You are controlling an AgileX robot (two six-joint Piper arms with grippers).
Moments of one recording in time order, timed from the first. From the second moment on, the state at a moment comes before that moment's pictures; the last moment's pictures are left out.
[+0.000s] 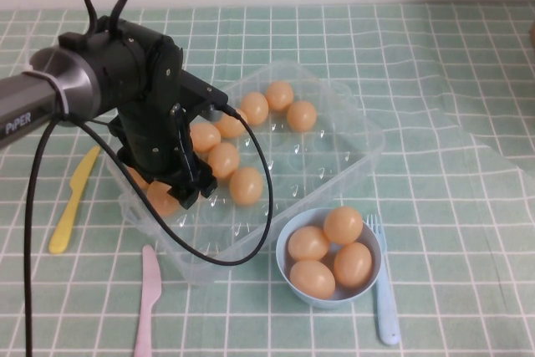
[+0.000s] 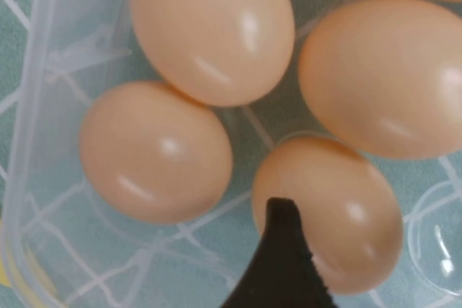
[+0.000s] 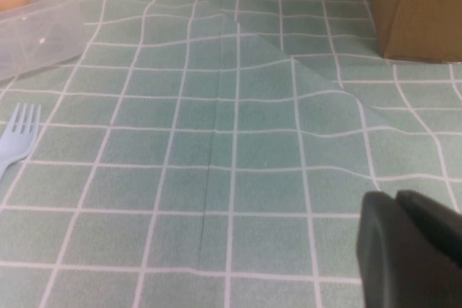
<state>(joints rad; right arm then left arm) 0.02 -0.01 0.03 0.12 0.38 -0.08 -0.46 1.93 -1.48 0.14 1.03 0.12</state>
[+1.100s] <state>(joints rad) 0.02 -0.01 0.03 0.12 0.38 -0.08 -0.46 1.98 -1.48 0.19 1.01 0.12</state>
